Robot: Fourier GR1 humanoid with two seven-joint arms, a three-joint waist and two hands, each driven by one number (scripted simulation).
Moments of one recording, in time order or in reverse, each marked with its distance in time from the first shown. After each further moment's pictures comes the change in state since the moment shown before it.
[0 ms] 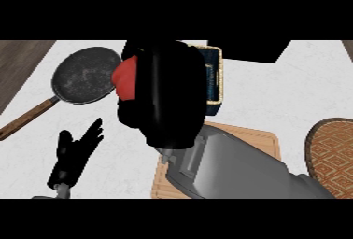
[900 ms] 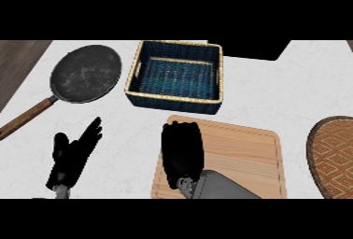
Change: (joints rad) left arm 0.012 -0.005 0.005 -0.024 0.008 0.006 -0.028; right arm 0.470 0.002 0.254 0.075 -0.019 0.463 -0.111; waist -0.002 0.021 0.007
